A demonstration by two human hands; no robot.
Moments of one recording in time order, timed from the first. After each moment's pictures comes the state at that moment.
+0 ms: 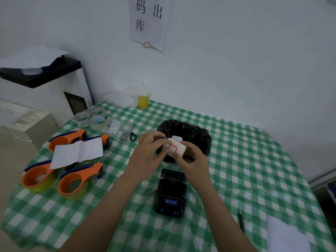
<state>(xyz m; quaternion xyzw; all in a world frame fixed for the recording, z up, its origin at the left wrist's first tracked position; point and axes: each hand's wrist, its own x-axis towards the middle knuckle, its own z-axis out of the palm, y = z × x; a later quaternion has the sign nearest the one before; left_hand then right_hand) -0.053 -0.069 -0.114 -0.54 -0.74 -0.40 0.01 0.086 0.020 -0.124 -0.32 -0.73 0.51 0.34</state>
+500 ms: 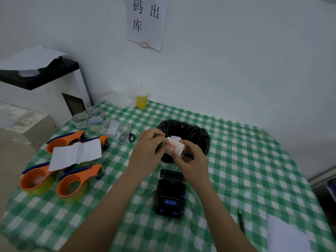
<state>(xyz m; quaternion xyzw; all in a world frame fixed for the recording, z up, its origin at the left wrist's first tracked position) -0.049 -0.062 -0.102 -0.52 -0.76 -0.39 0.01 0.084 0.022 -0.125 -0.33 -0.75 0.44 0.36</state>
